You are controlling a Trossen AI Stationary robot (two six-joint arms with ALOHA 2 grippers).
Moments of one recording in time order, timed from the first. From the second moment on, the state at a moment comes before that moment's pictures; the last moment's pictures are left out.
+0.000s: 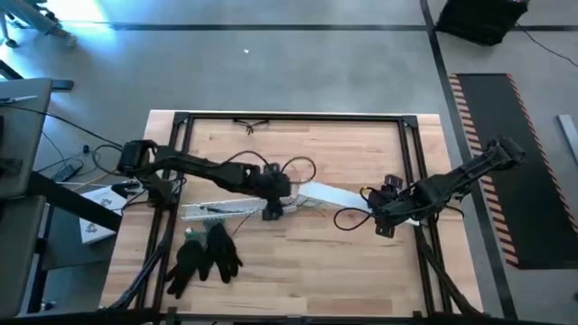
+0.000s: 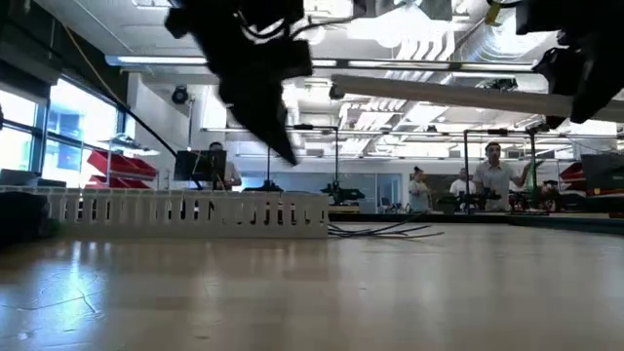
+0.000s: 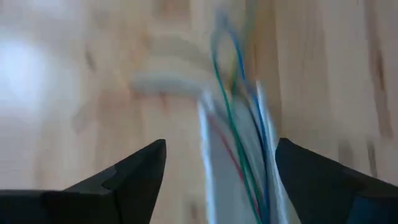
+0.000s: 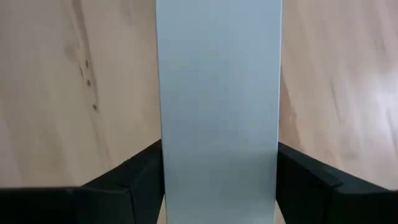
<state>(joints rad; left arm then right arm) -0.05 1.71 1.11 -0.49 -0.17 0.00 0.48 1.12 0.87 -1.08 0.34 0.65</state>
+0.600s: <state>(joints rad) 0.02 1.73 0.99 -0.28 -0.16 0.09 0.49 1.12 0.87 -1.06 0.37 0.65</state>
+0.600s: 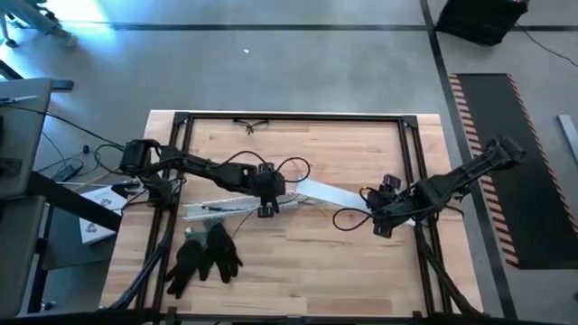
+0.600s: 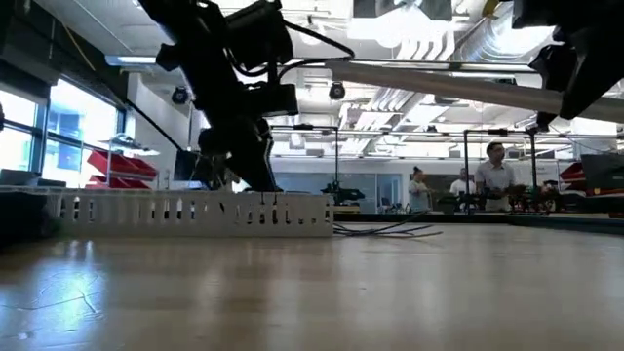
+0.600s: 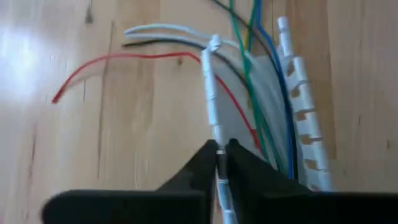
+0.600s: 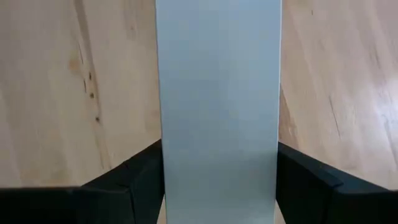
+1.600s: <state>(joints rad) -0.10 1.74 1.26 -0.71 -0.49 -0.13 0.43 1.36 0.87 -0.80 0.20 0.31</state>
